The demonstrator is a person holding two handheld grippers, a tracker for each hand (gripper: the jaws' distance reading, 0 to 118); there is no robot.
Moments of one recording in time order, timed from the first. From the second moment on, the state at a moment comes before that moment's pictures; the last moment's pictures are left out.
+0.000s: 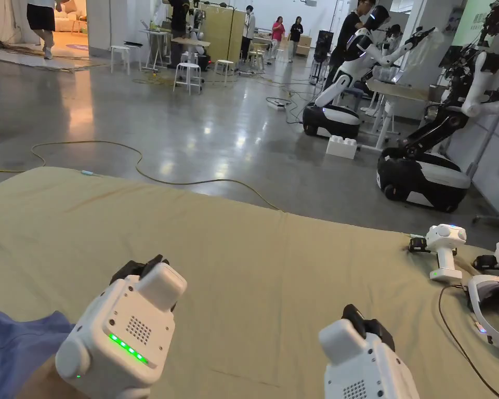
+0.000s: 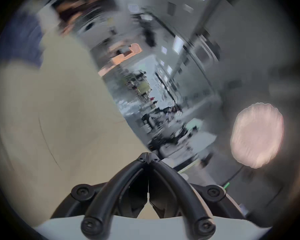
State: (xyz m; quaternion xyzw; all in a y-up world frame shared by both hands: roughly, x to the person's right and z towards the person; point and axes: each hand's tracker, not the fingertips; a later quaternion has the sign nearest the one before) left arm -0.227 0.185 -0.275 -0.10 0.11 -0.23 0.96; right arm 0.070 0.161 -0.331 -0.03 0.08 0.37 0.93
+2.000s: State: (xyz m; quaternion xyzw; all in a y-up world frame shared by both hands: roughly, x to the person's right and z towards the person) left arm -0.483 0.023 -0.197 -0.51 0.18 0.13 0.83; right arm 0.024 0.139 -0.332 -0.18 0.10 0.10 0.97
